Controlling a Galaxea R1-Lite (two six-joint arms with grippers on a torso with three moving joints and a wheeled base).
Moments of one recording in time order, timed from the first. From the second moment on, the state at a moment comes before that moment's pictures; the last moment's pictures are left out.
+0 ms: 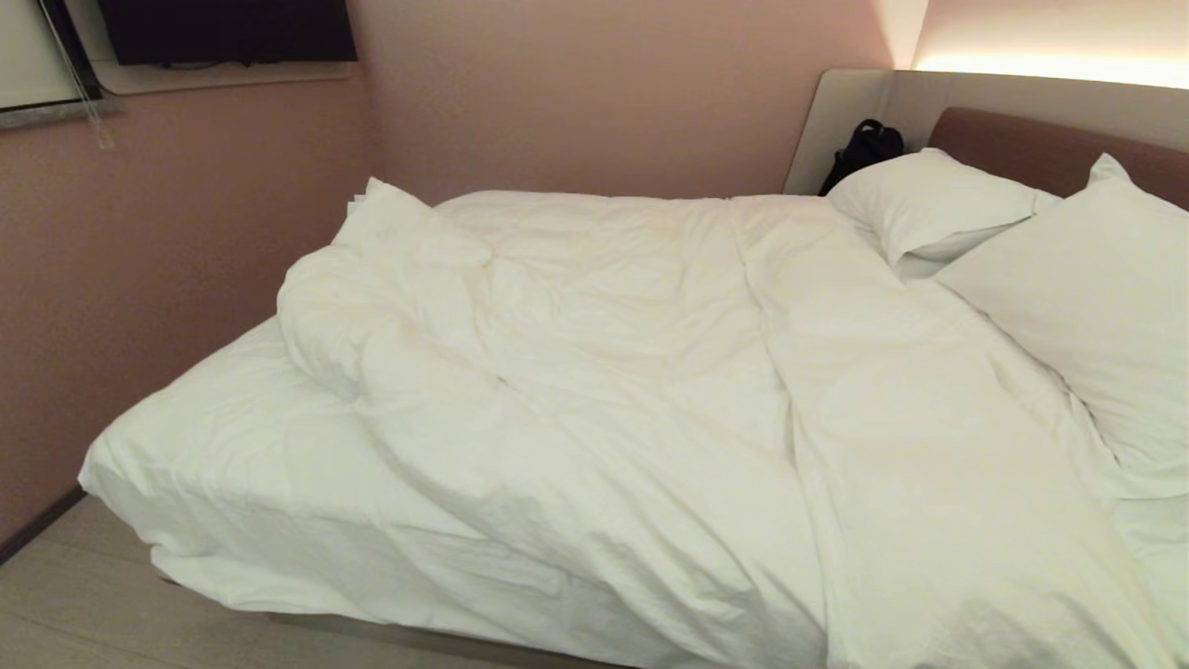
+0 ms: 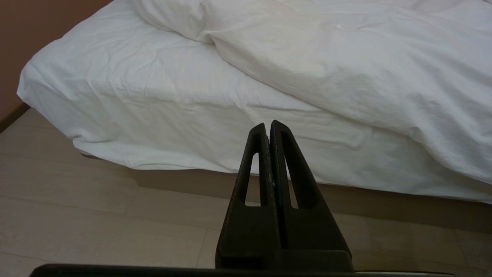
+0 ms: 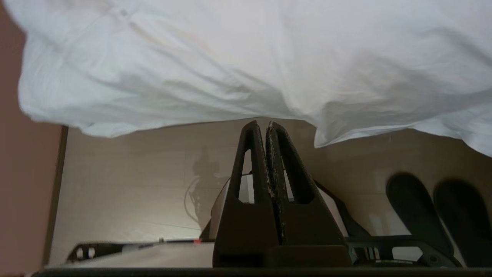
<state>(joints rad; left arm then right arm) 0.00 0.00 -0.04 0.11 0.00 0.00 -0.21 0.75 -0.79 0.62 0.39 0.34</state>
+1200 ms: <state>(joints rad) 0.00 0.00 -0.04 0.11 0.00 0.00 -0.01 0.13 -0.65 0.60 0.29 0.24</state>
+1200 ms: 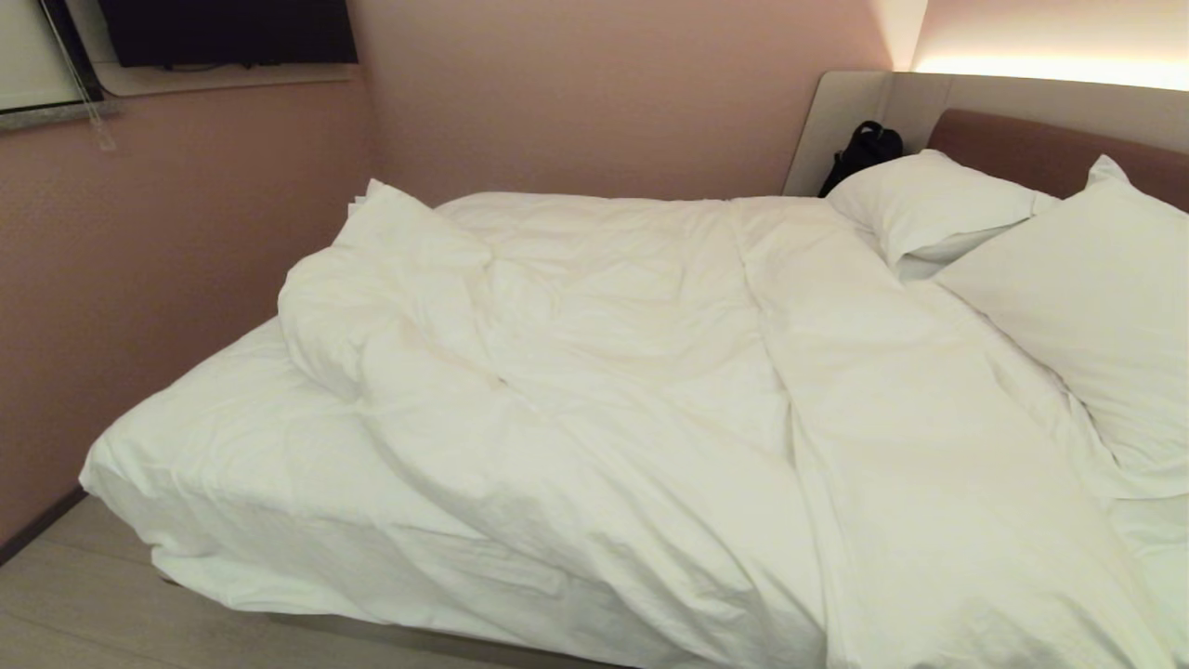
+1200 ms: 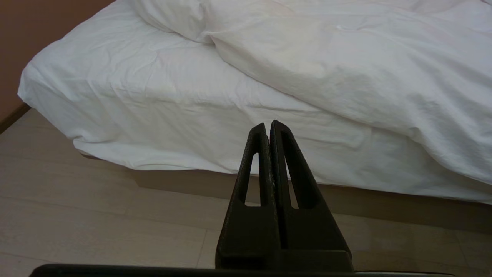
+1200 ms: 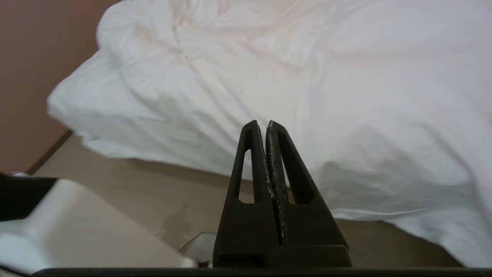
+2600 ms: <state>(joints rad) 0.00 0.00 -0.04 0.11 0.00 0.00 -0.01 0.00 -0.21 0.23 -0.06 0.00</state>
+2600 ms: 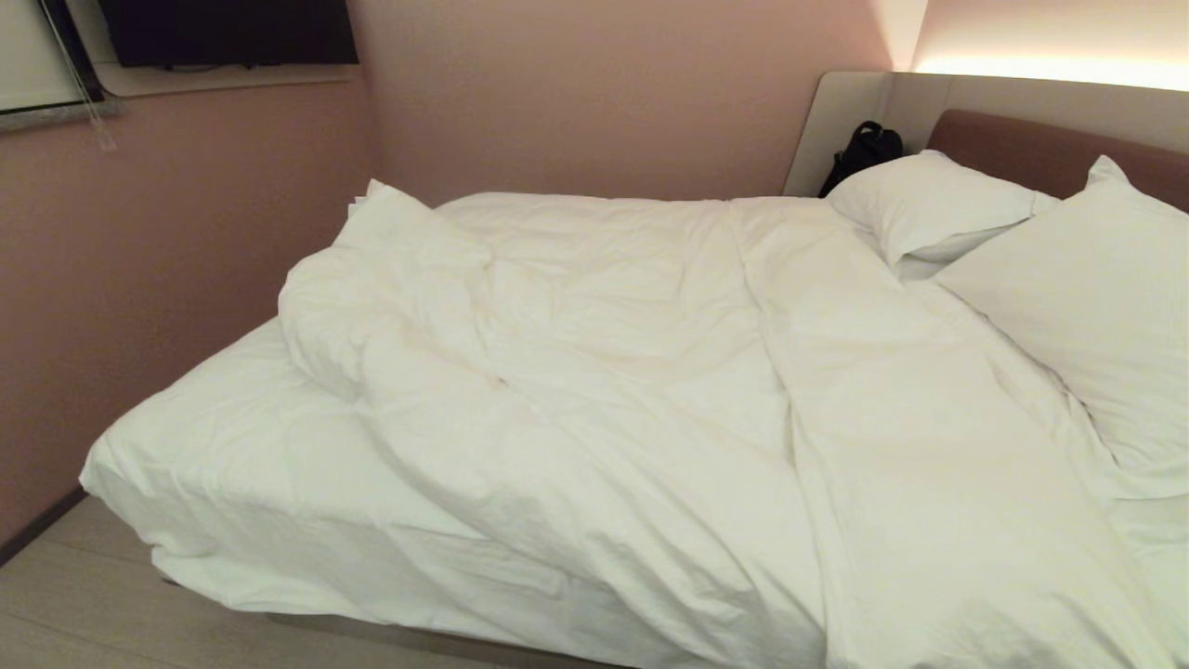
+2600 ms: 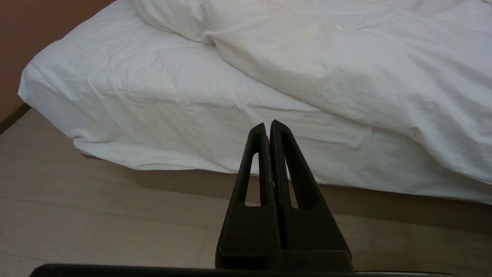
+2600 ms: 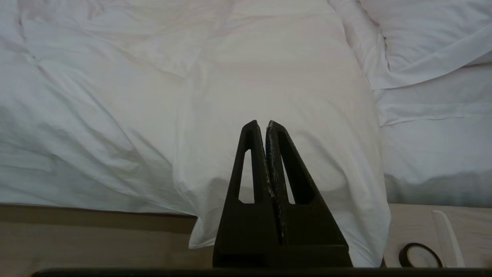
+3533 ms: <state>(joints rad) 0.00 0.00 -0.04 0.11 0.00 0.00 -0.01 0.00 -0.03 0.07 -0.01 -0.04</state>
